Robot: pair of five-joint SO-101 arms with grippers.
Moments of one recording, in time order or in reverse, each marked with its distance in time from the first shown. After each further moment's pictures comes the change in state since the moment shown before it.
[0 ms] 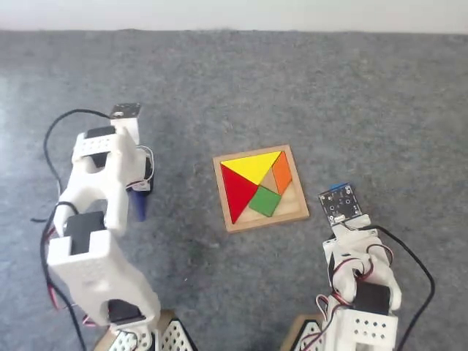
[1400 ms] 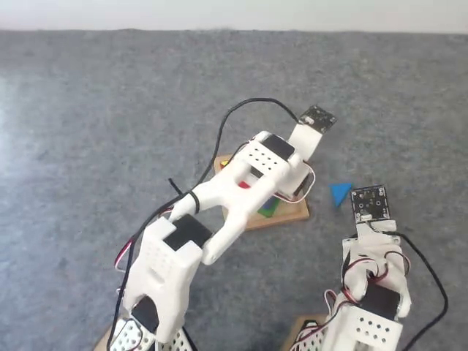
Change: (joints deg) left arm 50.8 12.6 -24.5 -2.3 10.5; right arm 11.9 0.0 0.0 -0.8 -2.5
